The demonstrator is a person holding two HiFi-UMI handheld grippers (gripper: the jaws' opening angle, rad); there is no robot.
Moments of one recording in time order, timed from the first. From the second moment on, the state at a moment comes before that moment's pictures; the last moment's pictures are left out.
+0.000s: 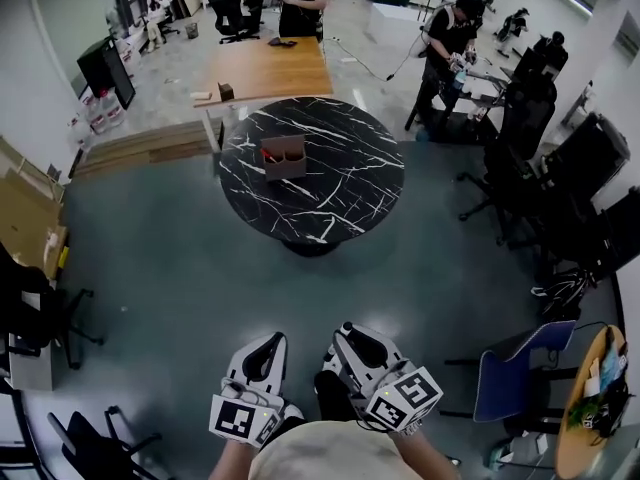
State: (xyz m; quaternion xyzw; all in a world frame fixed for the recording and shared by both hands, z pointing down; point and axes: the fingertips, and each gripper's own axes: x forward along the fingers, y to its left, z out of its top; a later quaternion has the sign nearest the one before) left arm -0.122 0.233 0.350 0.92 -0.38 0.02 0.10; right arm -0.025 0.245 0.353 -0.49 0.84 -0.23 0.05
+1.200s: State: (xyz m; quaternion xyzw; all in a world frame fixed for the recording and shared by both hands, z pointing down) left arm -0.025 -0.167 0.363 0.94 -0.33 -0.03 0.10; right arm 0.066 -0.132 0.373 -0.55 0.80 -0.23 0.03
